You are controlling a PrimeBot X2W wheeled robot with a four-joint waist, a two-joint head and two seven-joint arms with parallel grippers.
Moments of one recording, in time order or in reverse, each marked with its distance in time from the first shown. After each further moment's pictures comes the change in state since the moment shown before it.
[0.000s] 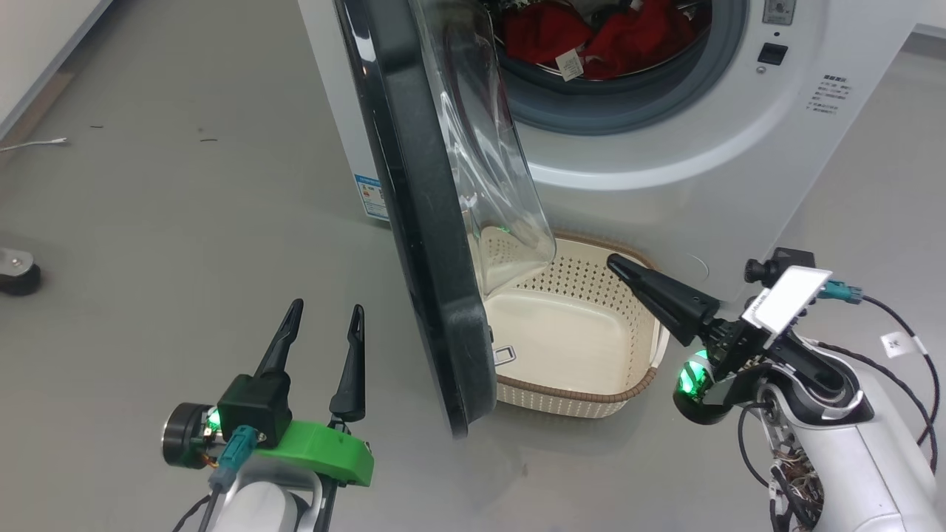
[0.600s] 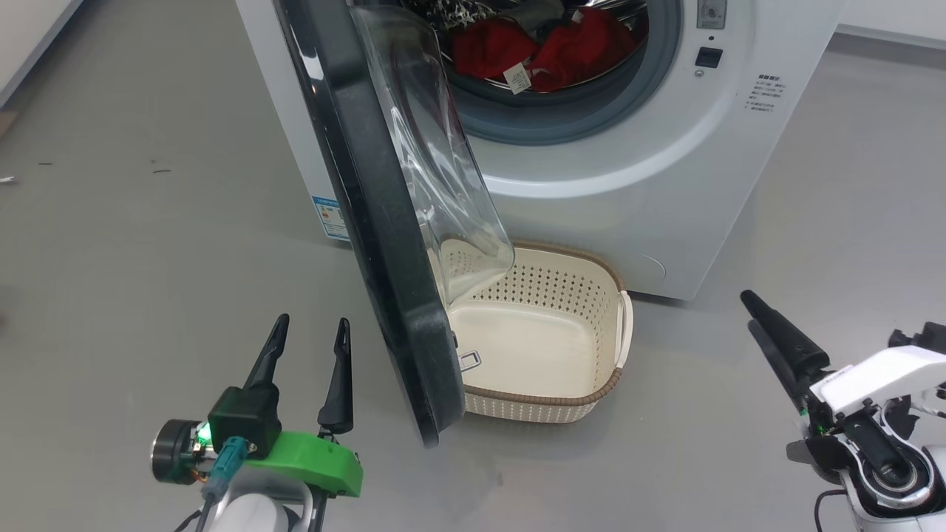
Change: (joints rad) left arm 0.030 0.000 0.035 0.012 0.014 0.000 0.000; right arm 0.257 -0.092 -0.124 -0.185 -0.356 0.000 -0.331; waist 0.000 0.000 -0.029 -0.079
